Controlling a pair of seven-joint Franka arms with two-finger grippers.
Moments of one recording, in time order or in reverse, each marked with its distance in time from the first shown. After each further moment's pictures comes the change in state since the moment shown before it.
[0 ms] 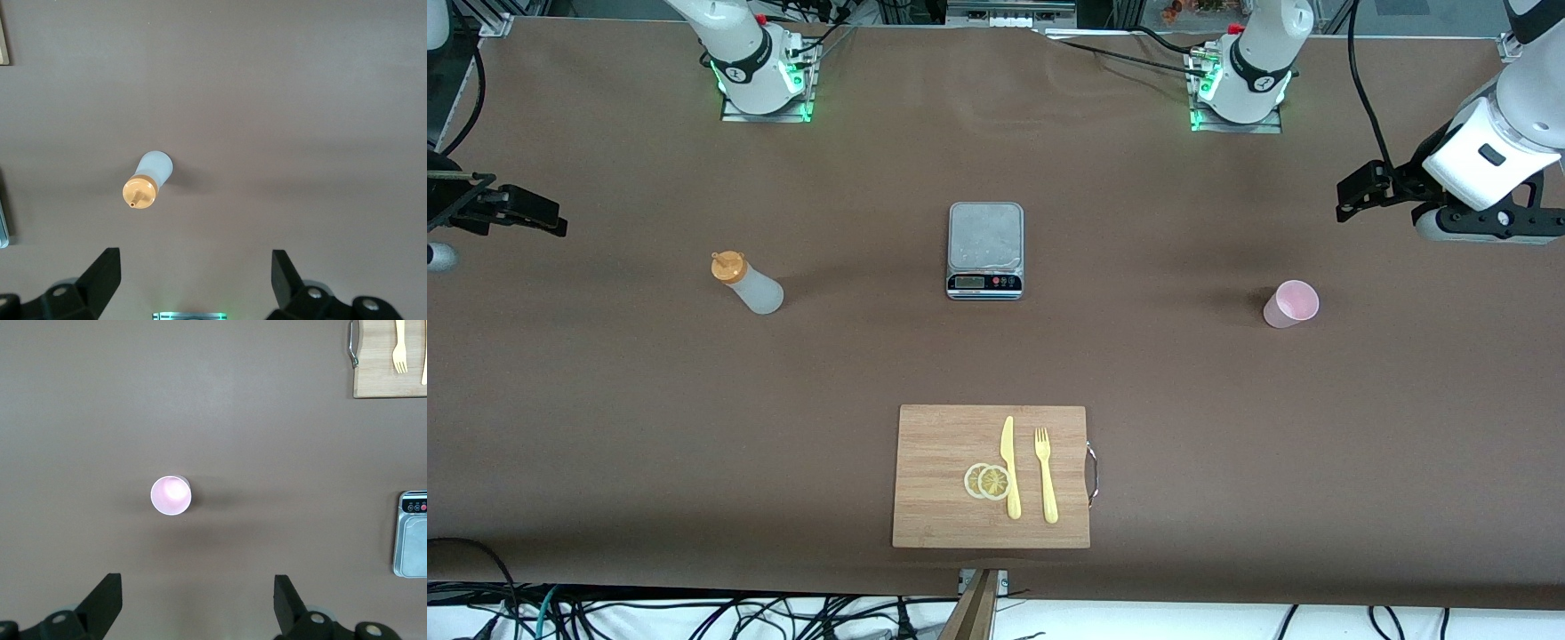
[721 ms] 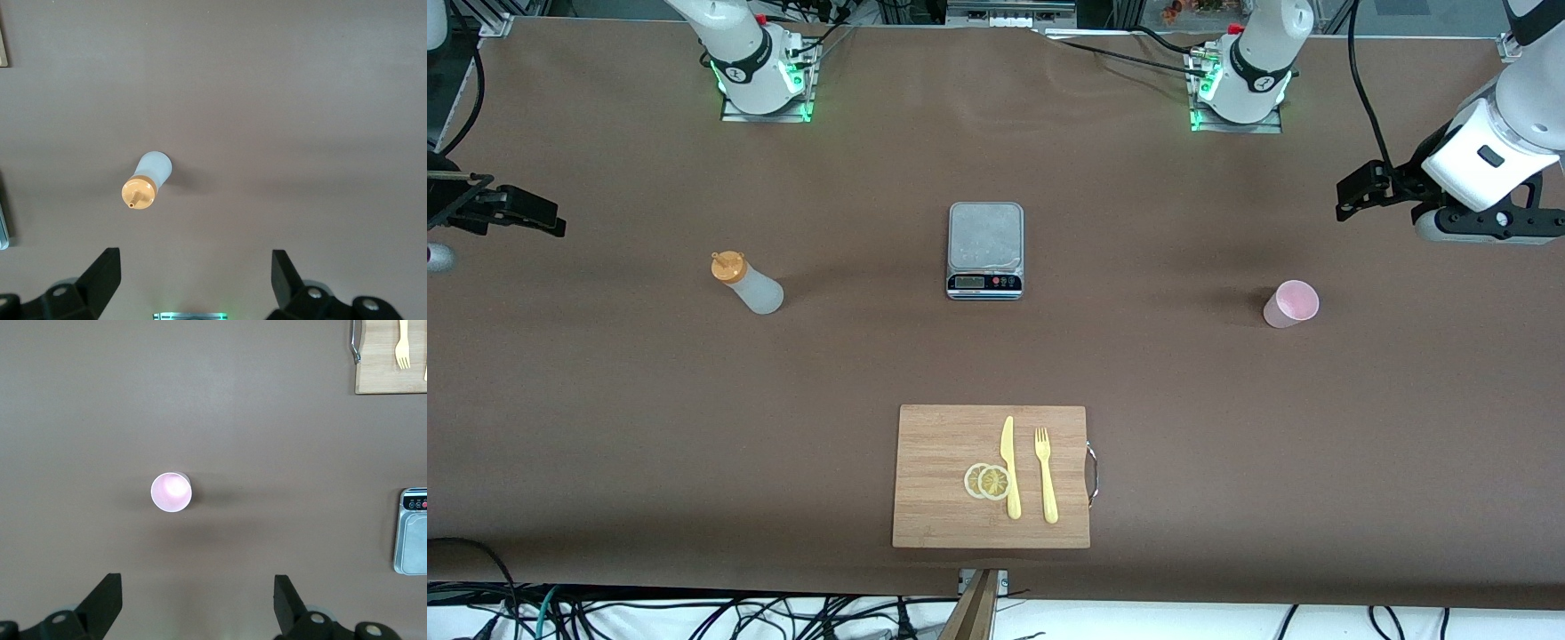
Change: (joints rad) left arm 0.000 0.002 0.001 0.000 0.000 -0.011 0.000; right arm -0.001 0.000 -0.002 0.000 0.000 0.000 0.005
